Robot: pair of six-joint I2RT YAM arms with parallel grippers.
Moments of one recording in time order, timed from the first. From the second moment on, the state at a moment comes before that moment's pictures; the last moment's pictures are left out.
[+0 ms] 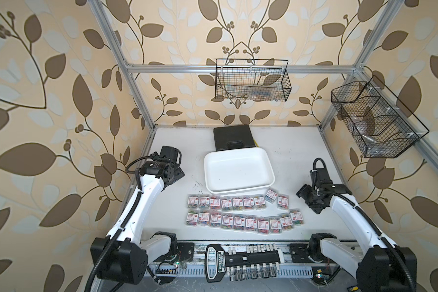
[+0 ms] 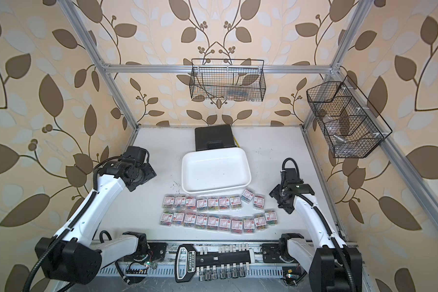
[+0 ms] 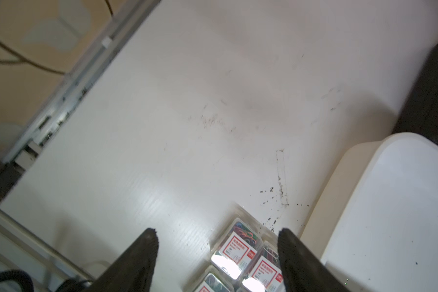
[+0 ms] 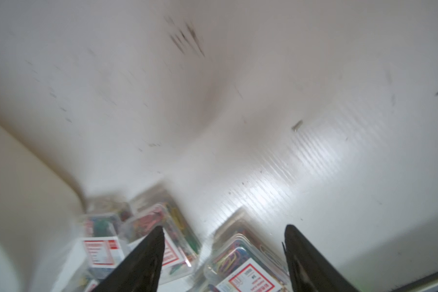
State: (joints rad) left arm -0.09 1.12 1.07 -1.03 -0.29 -0.75; right arm -0.04 1.02 0.71 -0.88 0.07 0.82
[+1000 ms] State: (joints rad) left arm -0.09 1.32 0.37 0.38 -0.64 -0.19; right arm -0.10 1.16 0.30 0.39 0.11 0.15
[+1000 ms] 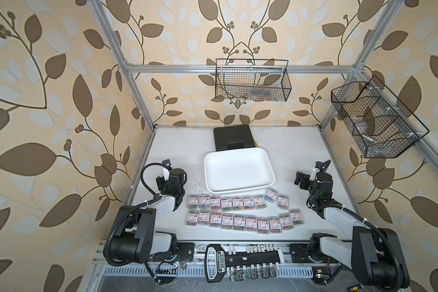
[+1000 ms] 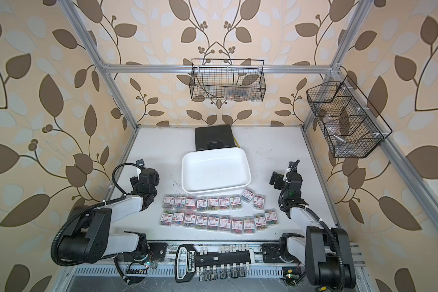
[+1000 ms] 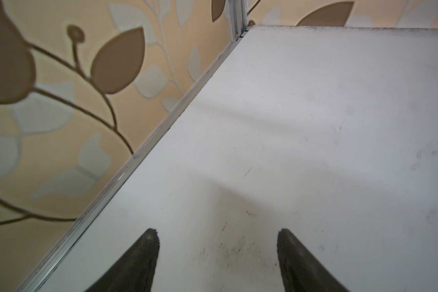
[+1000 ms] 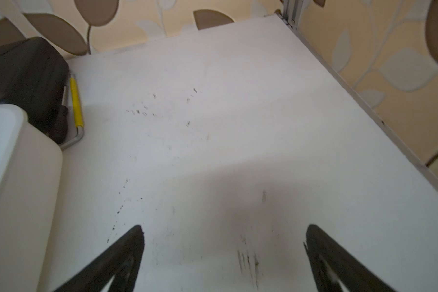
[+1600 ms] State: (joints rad) left arm -0.02 1.21 0.26 0.59 -0.29 -0.11; right arm -0.03 1.32 0.28 0.71 -0.01 0.06
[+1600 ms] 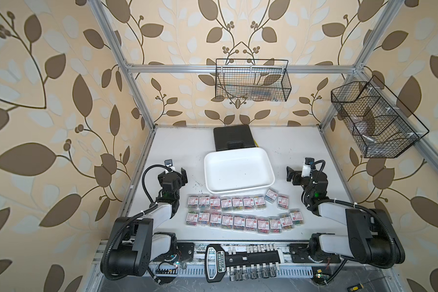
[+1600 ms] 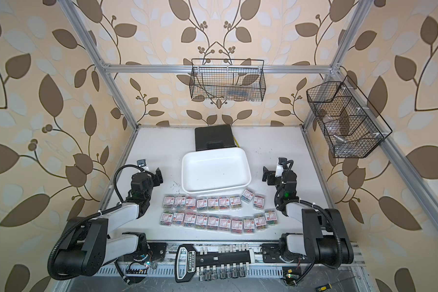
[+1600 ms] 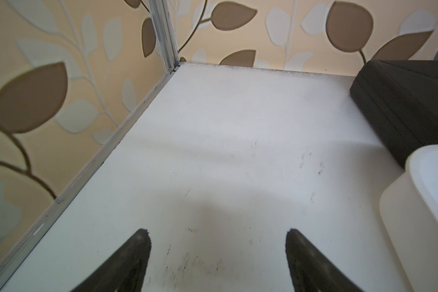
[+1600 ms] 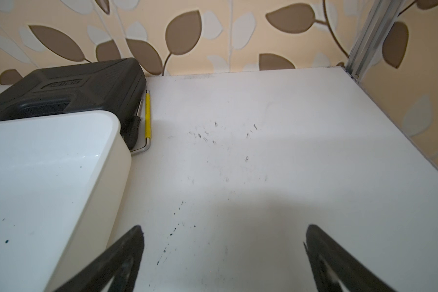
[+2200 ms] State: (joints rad) left arm 0.04 1.51 0.35 0.73 -0.19 -0.17; right arm 0.03 1.32 0.28 0.74 0.08 0.03
